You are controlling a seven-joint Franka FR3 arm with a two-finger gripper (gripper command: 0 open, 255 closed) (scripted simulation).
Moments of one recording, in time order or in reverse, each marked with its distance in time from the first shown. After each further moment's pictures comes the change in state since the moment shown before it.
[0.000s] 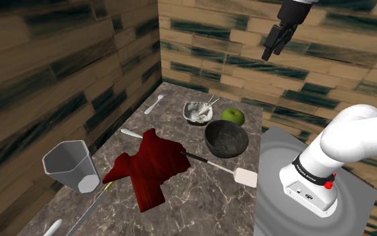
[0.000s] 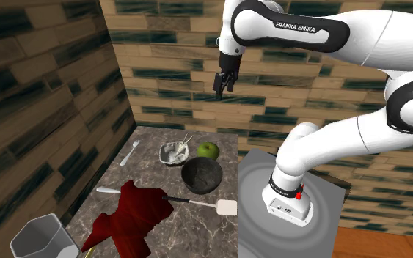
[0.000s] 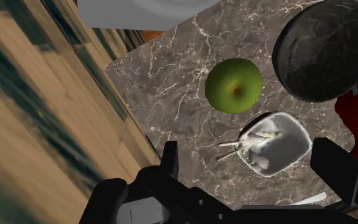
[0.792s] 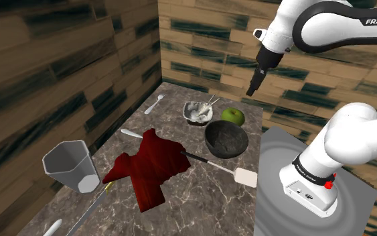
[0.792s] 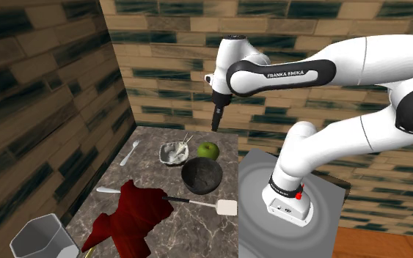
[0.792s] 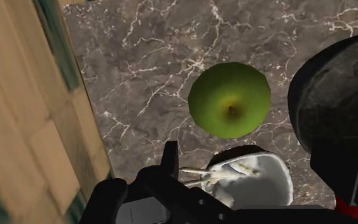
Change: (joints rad) arm 0.135 -0.053 0.012 -0.362 0.000 0.371 -0.254
